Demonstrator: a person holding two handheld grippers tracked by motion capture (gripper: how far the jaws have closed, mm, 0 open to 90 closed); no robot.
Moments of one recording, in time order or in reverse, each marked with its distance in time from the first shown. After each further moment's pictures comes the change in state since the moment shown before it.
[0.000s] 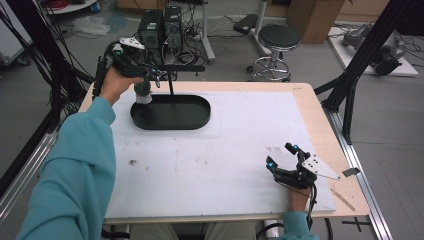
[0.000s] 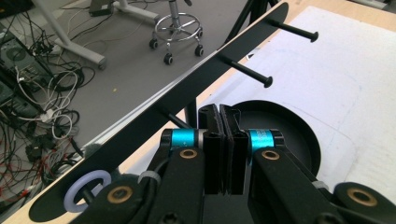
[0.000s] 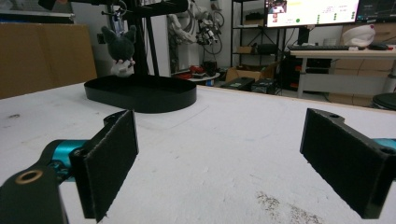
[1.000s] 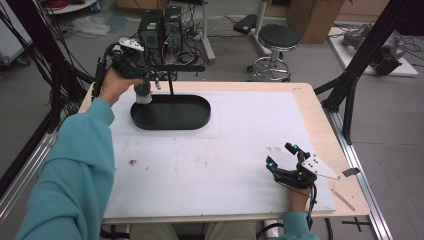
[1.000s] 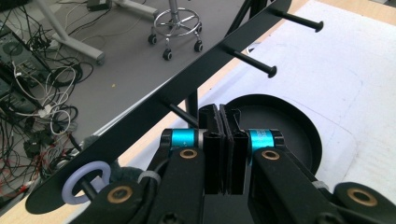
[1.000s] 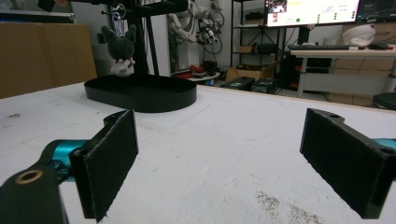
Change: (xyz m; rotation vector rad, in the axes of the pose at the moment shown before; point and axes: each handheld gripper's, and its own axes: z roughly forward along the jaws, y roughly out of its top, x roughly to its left) left arm 0.003 -0.005 0.001 0.018 -0.006 -0.005; right arm 0.000 0.000 0.000 0.005 0.002 0.004
